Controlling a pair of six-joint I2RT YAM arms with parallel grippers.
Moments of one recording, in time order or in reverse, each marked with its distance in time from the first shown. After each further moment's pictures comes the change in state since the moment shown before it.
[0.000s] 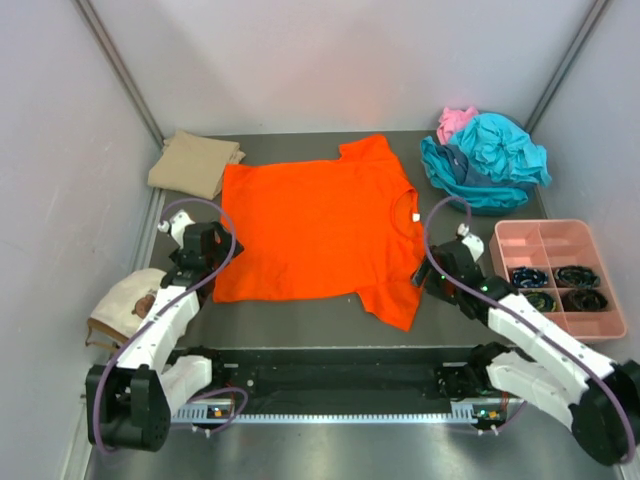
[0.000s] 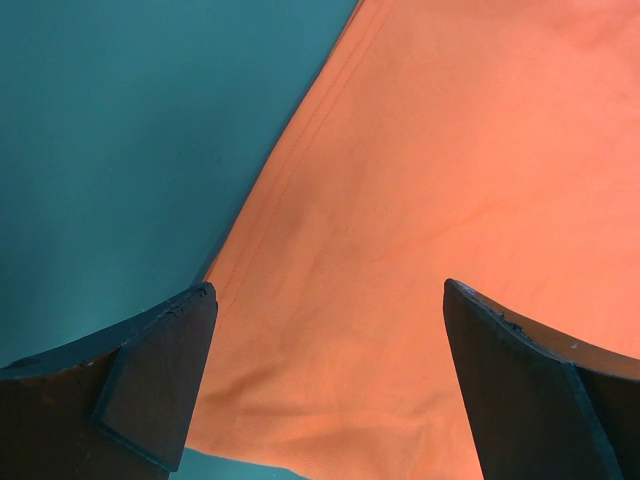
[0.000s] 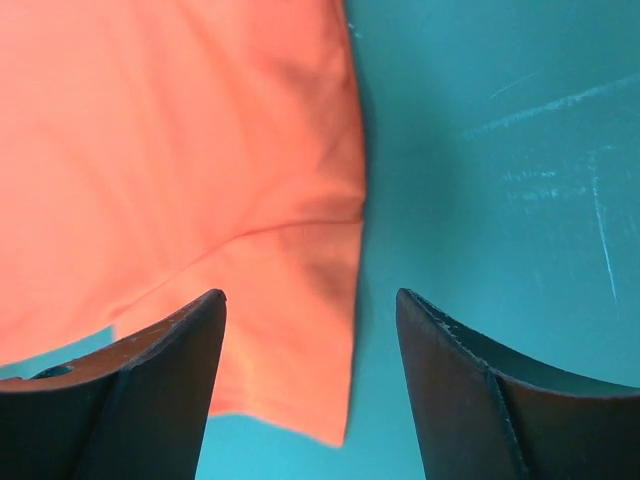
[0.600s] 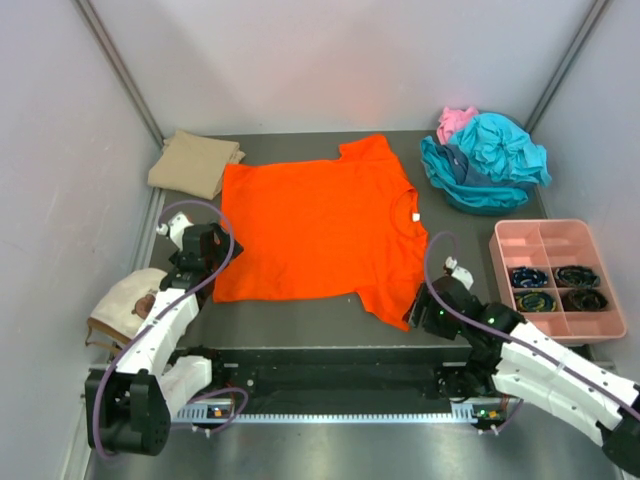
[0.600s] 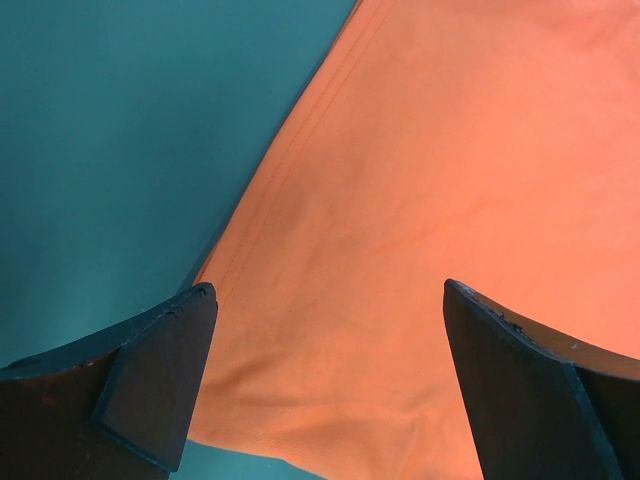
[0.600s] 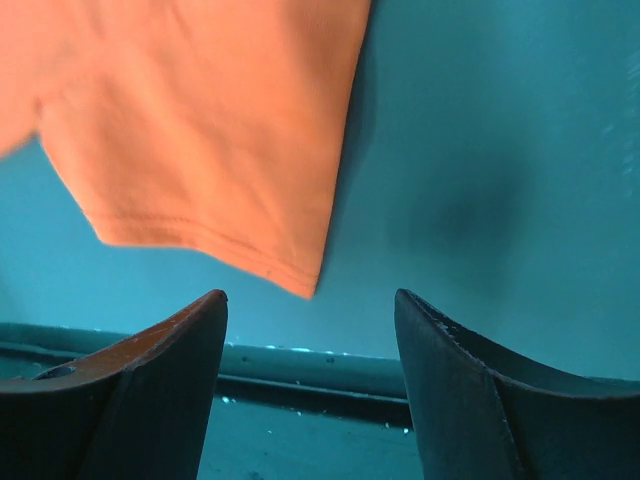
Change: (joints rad) left arm 0.000 -0.031 -0.011 -0.018 0.004 -0.031; right arm 0.229 -0.298 -0.142 -0.221 -0.077 0.135
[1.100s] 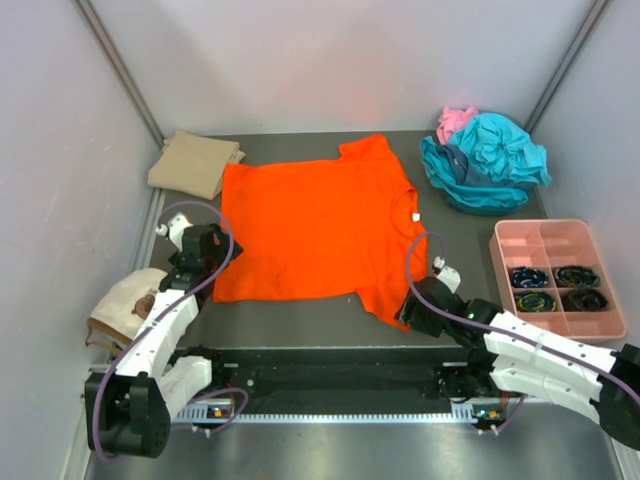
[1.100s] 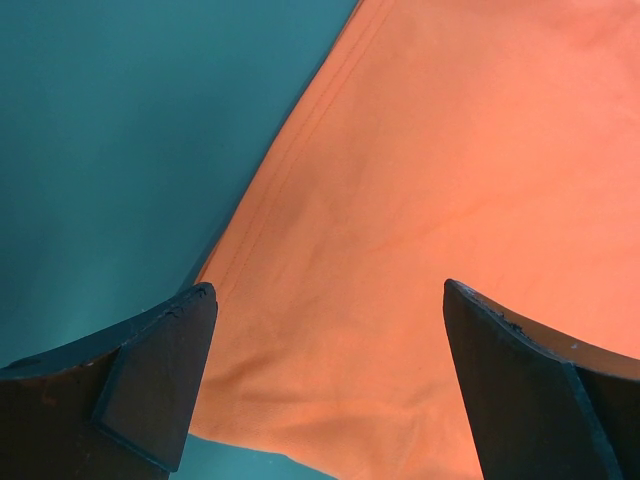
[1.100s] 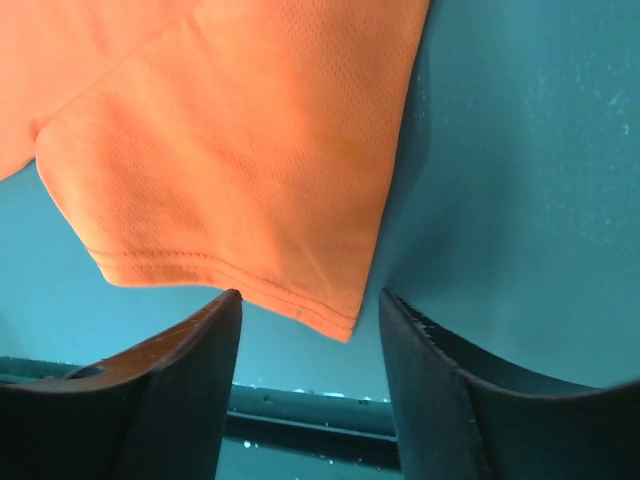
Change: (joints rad) left arm 0.000 -0.012 0.000 -0.015 -0.001 -0.003; right arm 0.112 0.198 -0.021 0.185 0.070 0.103
